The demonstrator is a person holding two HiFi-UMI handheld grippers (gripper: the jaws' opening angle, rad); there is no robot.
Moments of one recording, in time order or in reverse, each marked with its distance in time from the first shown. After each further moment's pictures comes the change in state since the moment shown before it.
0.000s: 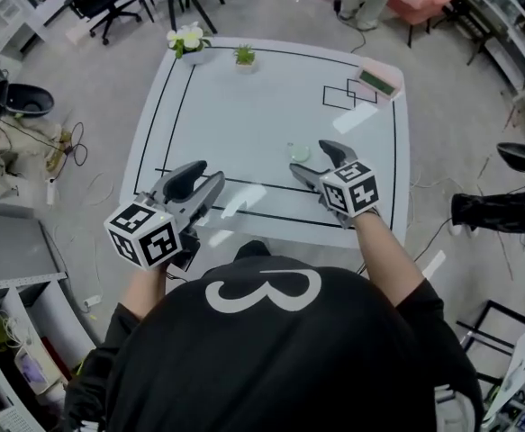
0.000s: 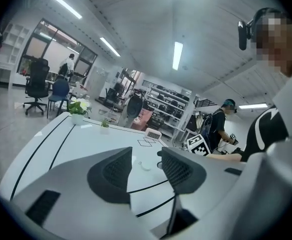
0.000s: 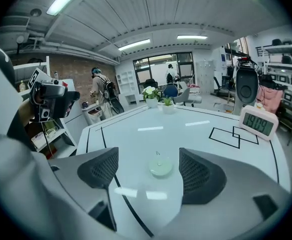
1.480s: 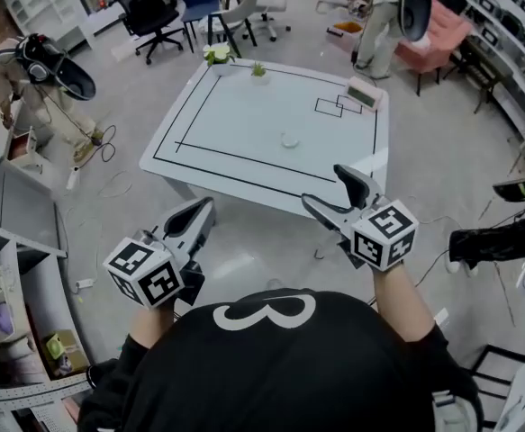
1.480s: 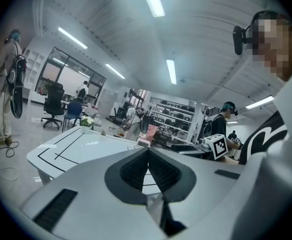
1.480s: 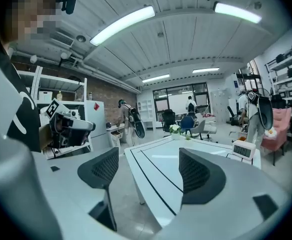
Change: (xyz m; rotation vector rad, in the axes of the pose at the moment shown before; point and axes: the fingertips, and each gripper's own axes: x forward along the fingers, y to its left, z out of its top) left arm -0.138 -0.217 -0.046 0.041 -0.212 0.174; right arm -0.257 0.138 -0.001 -0.138 -0.349 0.166
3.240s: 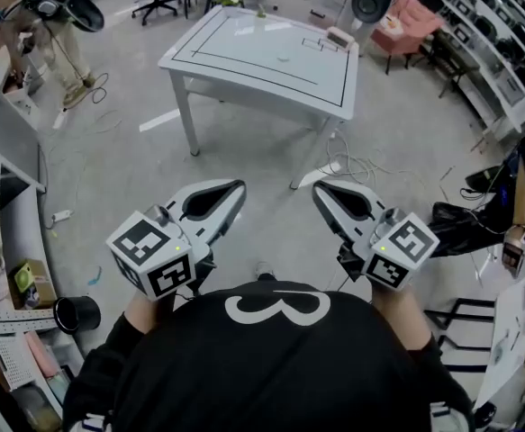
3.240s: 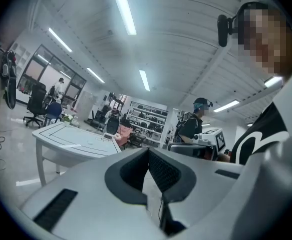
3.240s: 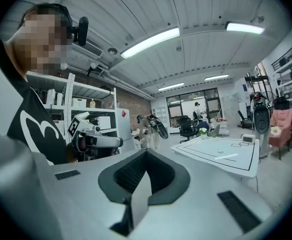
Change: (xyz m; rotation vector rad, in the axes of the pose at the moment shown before) left arm -0.306 -0.260 -0.109 0.039 -0.061 -0.242; right arm -0.262 0.390 -0.036 -0.012 -0.082 0.113
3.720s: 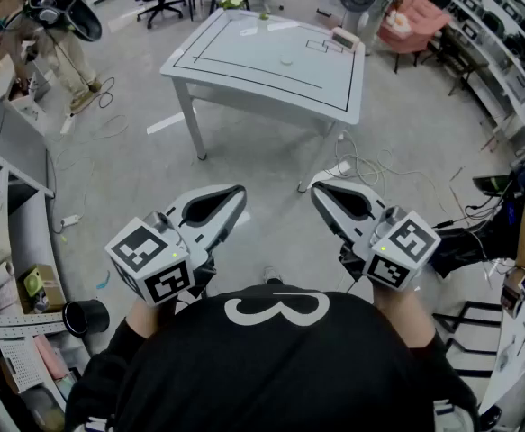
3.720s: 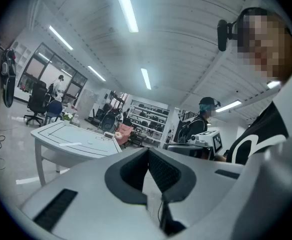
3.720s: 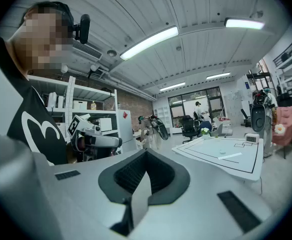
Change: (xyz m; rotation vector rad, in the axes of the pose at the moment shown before) left arm 0.025 0.008 0.012 -0.022 0.012 0.003; right arm 0.008 -0.030 0.010 0.011 0.003 0.033
